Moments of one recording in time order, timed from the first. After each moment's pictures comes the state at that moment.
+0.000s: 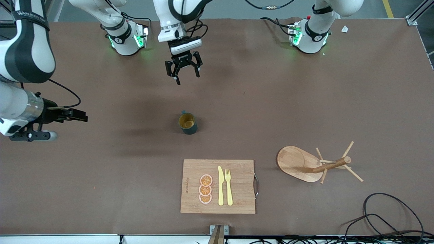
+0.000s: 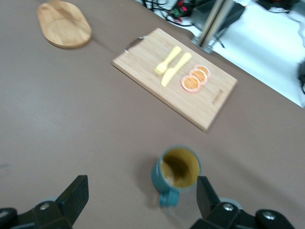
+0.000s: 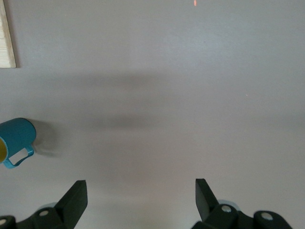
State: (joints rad) left arm -1.06 0.59 -0.20 -1.31 0.79 1.81 -2.15; right arm 0.05 0.22 -0.05 -1.65 0.07 1.72 -0.03
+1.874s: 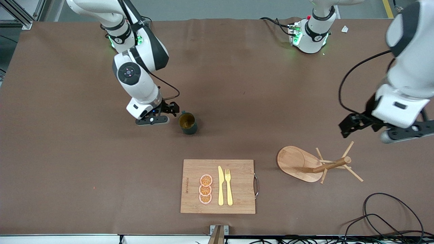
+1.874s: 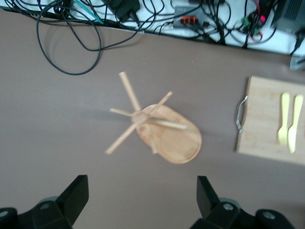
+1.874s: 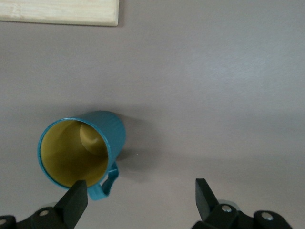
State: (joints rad) left arm -0.01 0.26 -0.20 -1.31 0.12 1.72 -0.34; right arm 0.56 0.26 -0.04 -2.09 0.08 2.38 0.41
